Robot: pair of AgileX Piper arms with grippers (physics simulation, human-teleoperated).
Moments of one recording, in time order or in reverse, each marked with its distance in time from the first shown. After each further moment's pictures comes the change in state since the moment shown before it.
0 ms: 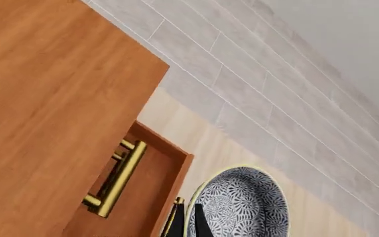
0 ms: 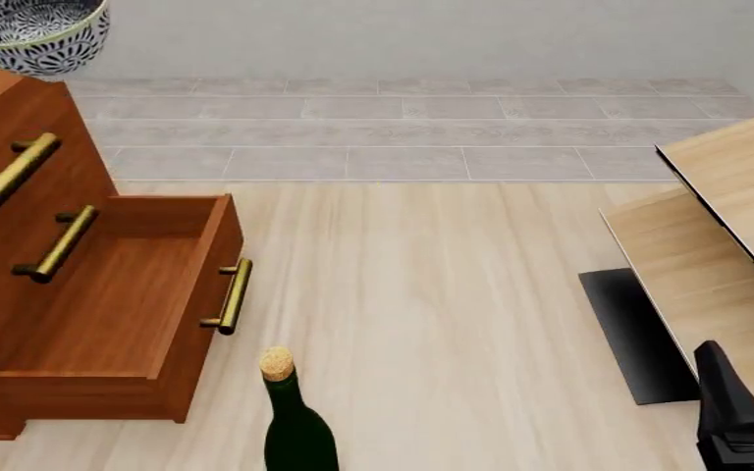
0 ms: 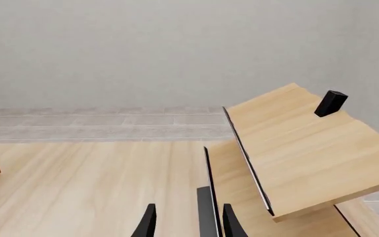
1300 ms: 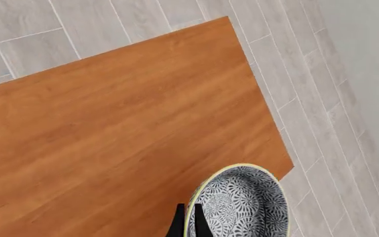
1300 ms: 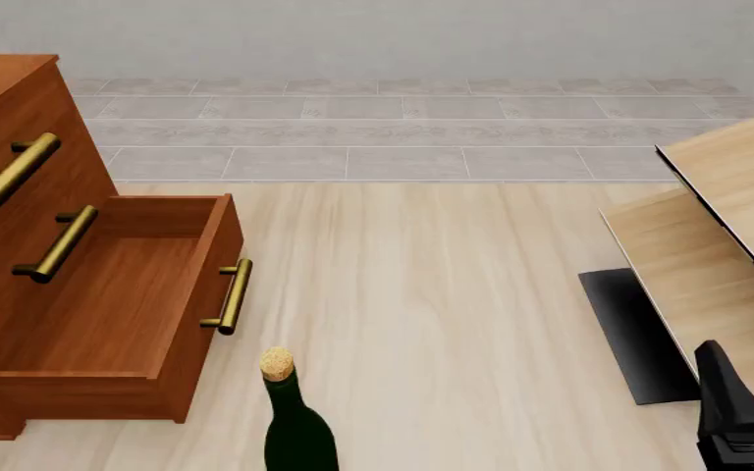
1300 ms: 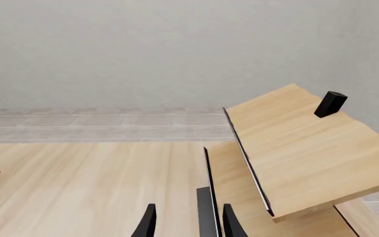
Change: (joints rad) left arm 0.438 0.231 -0.203 0.139 -0.117; right arm 0.000 0.000 -0.001 -0.001 -0.002
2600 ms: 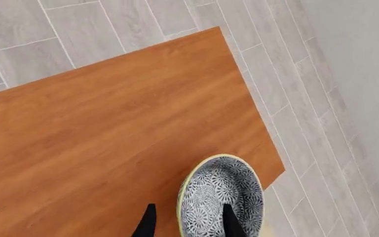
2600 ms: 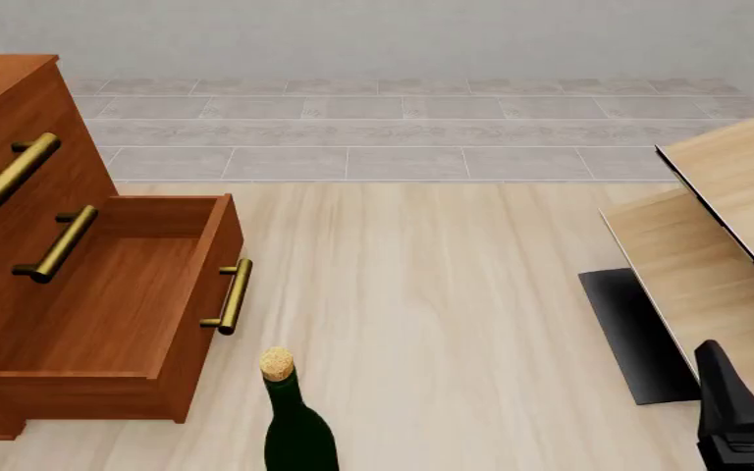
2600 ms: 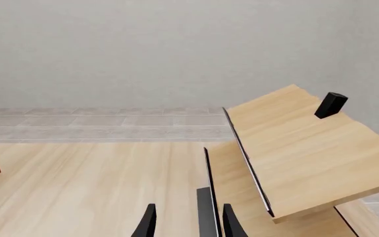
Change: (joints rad) left arm 0.005 -0.008 -0.007 -0.030 0.001; right arm 0.002 0.000 -0.001 0.000 -0.003
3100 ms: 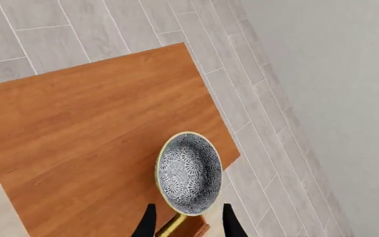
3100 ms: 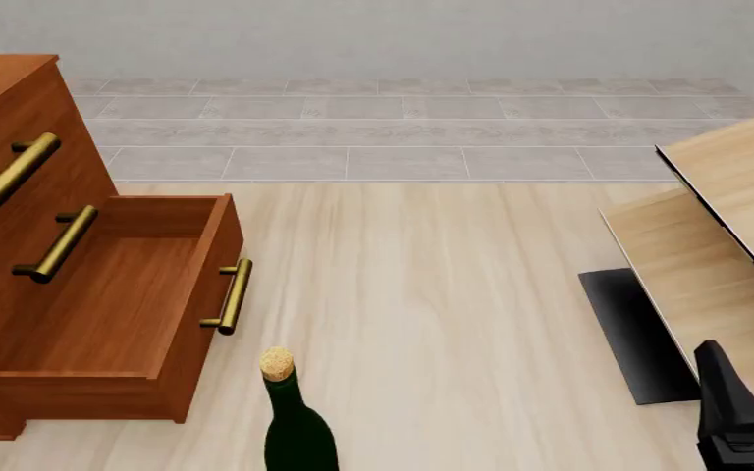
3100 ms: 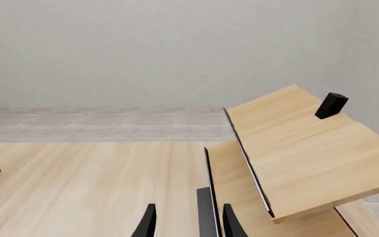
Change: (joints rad) left arm -0.031 -0.157 -0.032 0.018 -0.064; right arm 0.002 0.000 -0.001 0.002 -0.003
